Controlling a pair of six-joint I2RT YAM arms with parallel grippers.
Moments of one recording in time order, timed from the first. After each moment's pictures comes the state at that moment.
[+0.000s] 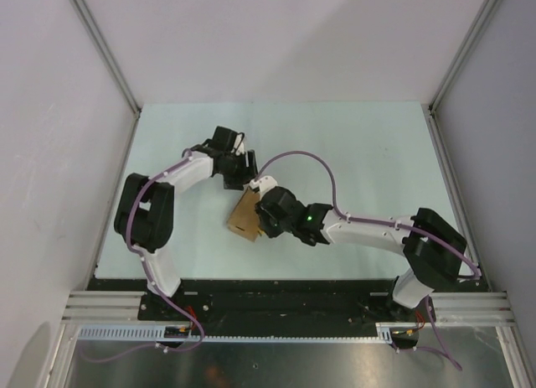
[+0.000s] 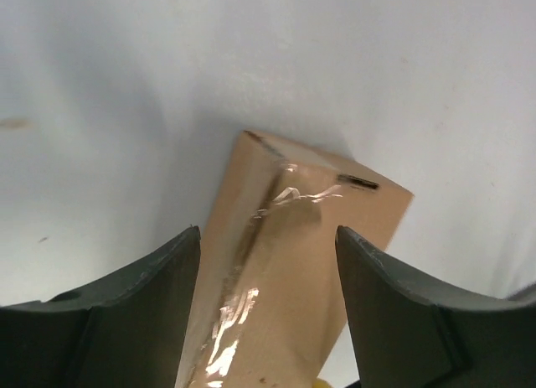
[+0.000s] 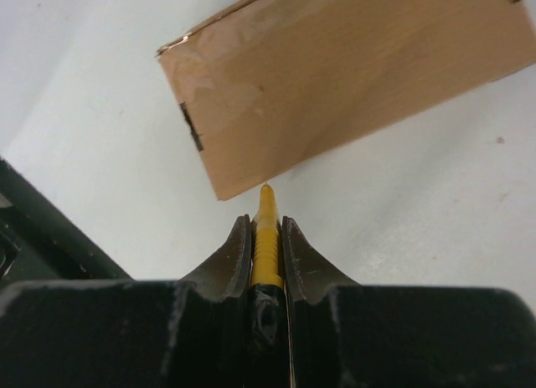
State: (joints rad) left arm -0.36 1.83 1.26 -0.48 0.30 -0.45; right arm 1.08 1.61 1.05 -0.17 0.16 0.36
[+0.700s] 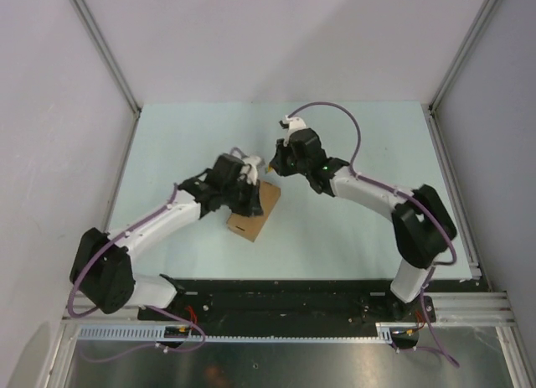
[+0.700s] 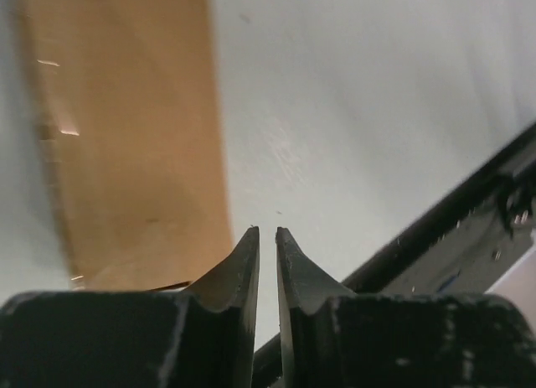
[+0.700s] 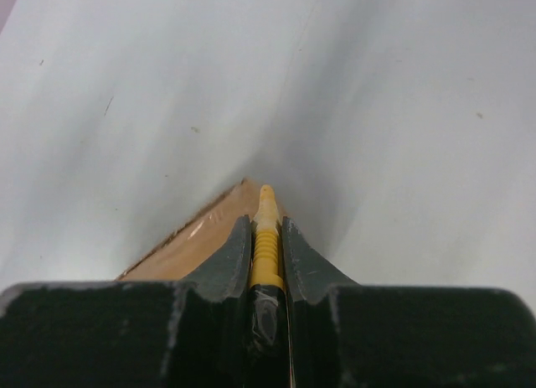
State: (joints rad) left arm -0.54 1.34 0.98 -0.49 0.26 -0.32; right arm 0.71 1.68 1.24 -0.01 0.06 0.36
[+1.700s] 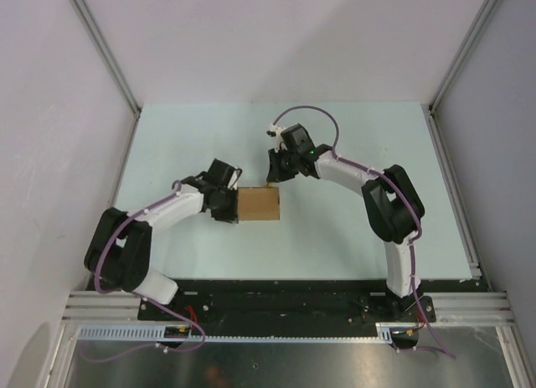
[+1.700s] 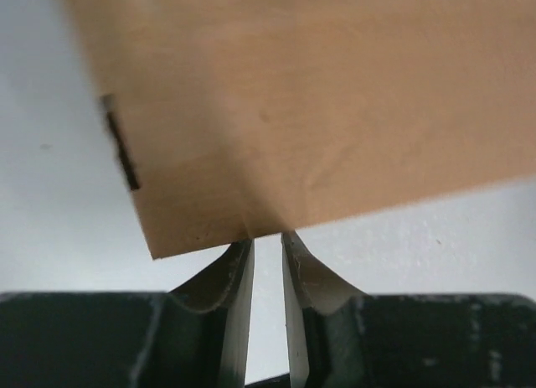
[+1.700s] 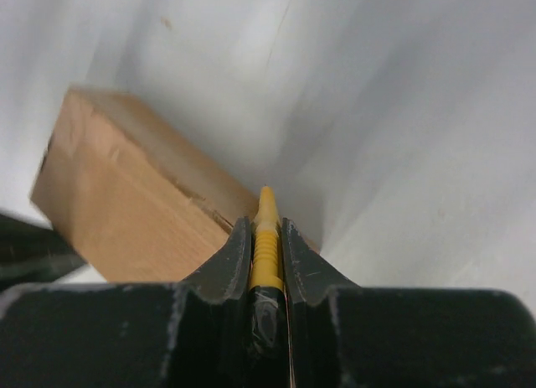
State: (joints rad) left arm -0.49 1.50 0.88 -0.55 0.07 -0.39; right arm 0.63 2.05 1.54 -0.26 -0.28 0.27
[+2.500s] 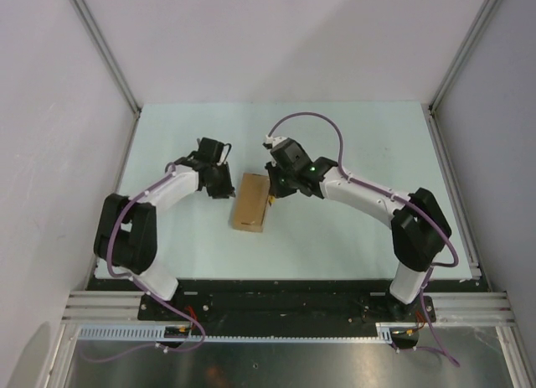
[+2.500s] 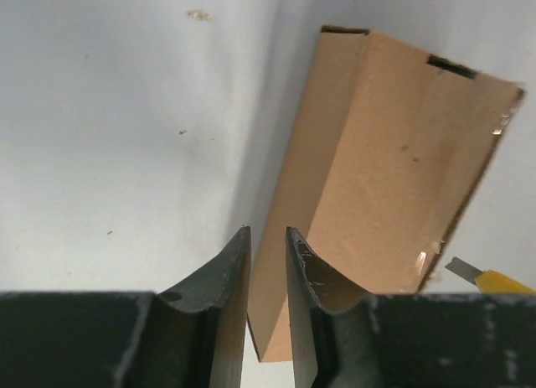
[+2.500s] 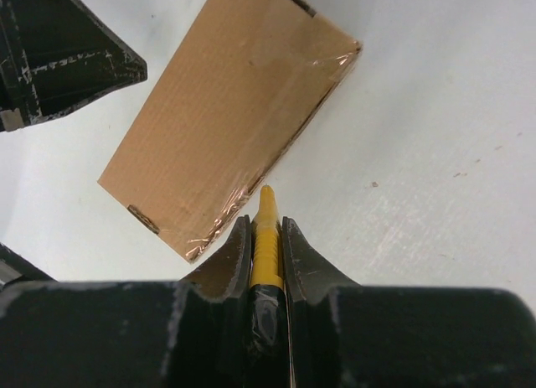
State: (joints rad) left arm -0.33 1.63 1.07 -0.53 0.04 -0.52; right arm 0.81 1.77 1.40 -0.46 0.02 0.35
